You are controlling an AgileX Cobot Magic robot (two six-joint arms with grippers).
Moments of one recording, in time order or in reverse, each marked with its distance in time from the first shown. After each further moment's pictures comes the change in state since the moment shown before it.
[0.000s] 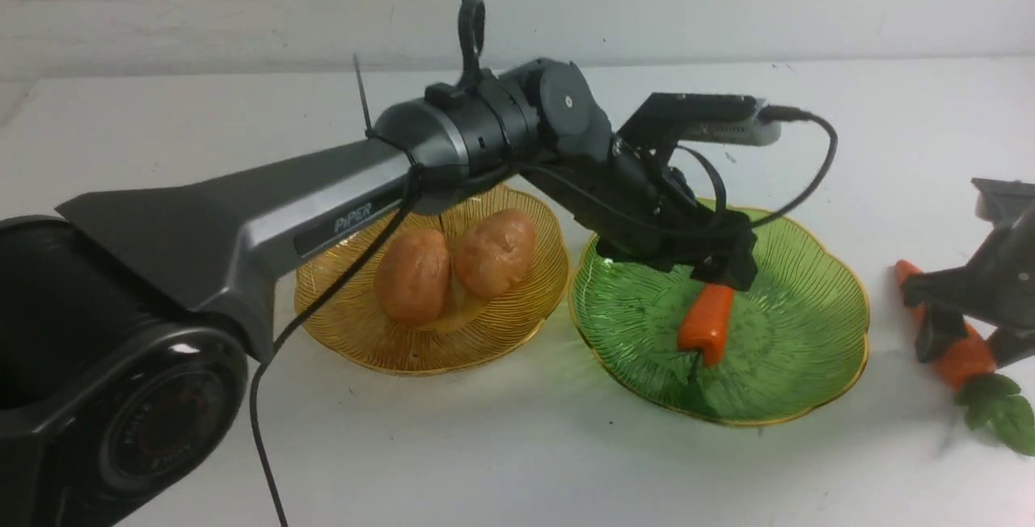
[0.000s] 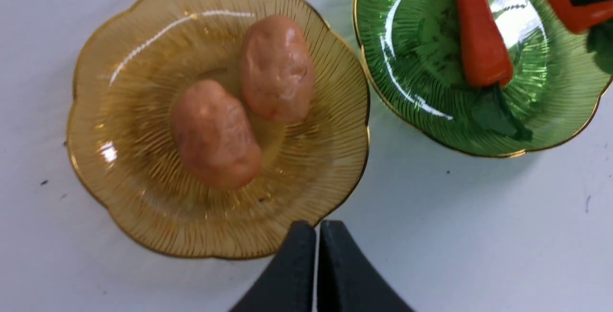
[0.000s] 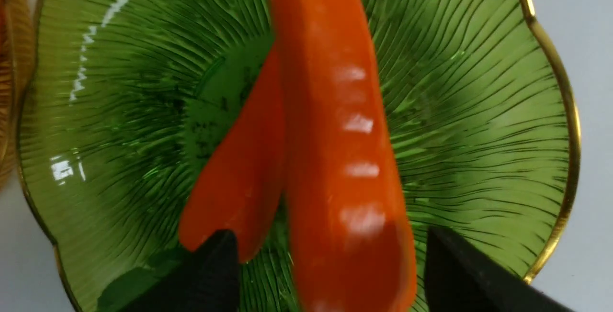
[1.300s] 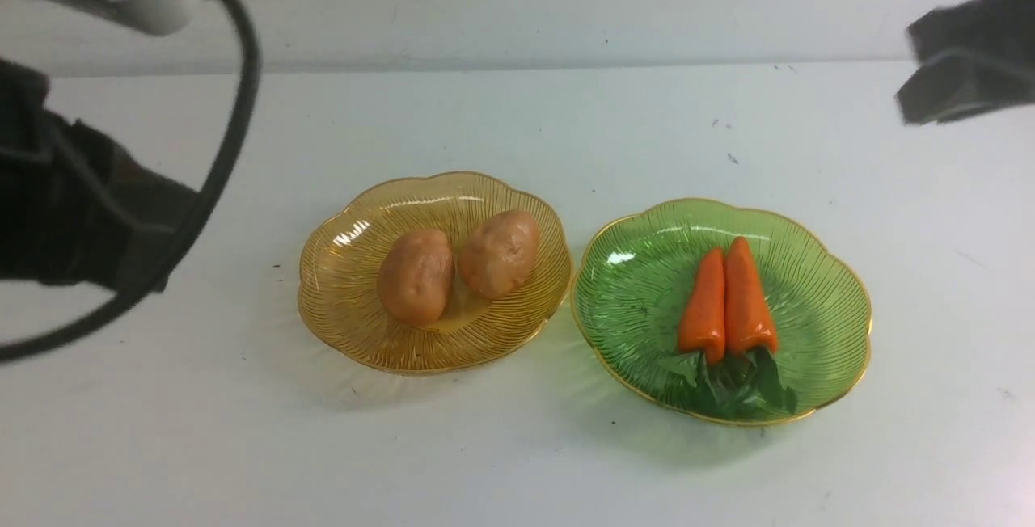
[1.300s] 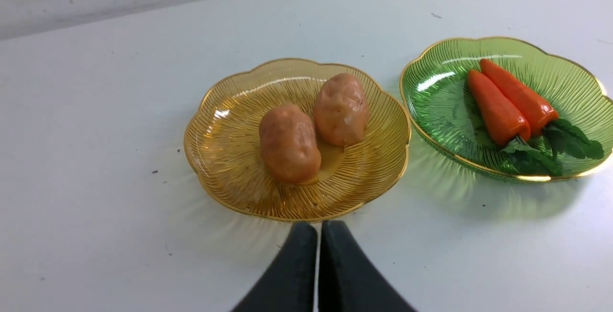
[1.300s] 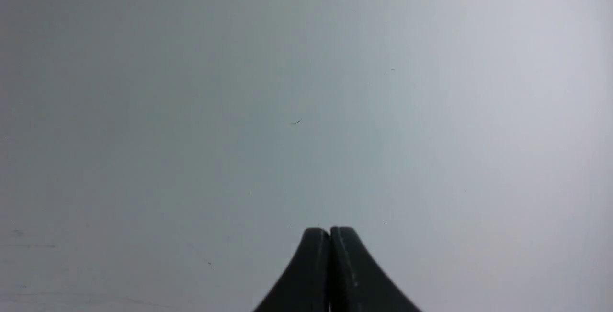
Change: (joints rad) right arm 0.001 -1.854 1.032 -0.159 -0.869 -0.096; left arm 0.003 -1.040 1.020 0.081 -0.566 -0.098
